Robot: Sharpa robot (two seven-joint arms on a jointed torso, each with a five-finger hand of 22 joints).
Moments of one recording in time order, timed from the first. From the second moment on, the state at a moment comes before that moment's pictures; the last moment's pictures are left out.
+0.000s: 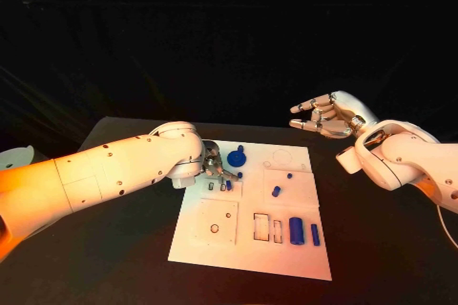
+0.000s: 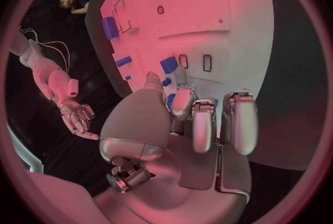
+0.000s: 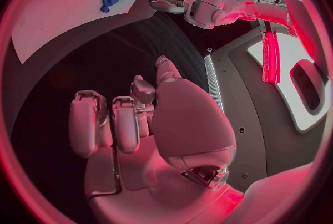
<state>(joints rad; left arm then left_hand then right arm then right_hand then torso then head) 1.29 -0.57 -0.02 1.36 -1.06 0.20 -0.70 1.17 0.06 -0.23 0.29 0.05 0.96 0.03 0.68 0.49 1.35 -0.04 1.27 1.17 1.47 -0.09 1.57 1.31 0.04 1.46 0.02 1.50 1.31 1.25 -0.96 0.04 1.57 -0.85 -0.43 0.17 1.42 -0.05 -0.08 0.23 0.31 0.98 0.14 0.09 0.07 1.29 0.05 1.02 1.10 1.47 -0.02 1.46 1.31 0.06 1.43 0.09 1.42 1.26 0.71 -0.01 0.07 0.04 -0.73</state>
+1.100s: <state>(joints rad) 1.29 -0.53 -0.02 1.33 -1.06 0.23 -0.70 1.19 0.00 -0.03 0.29 0.05 0.94 0.03 0.71 0.54 1.35 -0.04 1.27 1.18 1.47 -0.09 1.57 1.31 0.04 1.46 0.02 1.50 1.31 1.24 -0.95 0.04 1.56 -0.86 -0.42 0.16 1.43 -0.05 -0.08 0.23 0.31 0.98 0.14 0.09 0.07 1.29 0.05 1.01 1.10 1.47 -0.02 1.46 1.31 0.06 1.43 0.09 1.41 1.25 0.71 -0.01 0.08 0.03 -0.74</state>
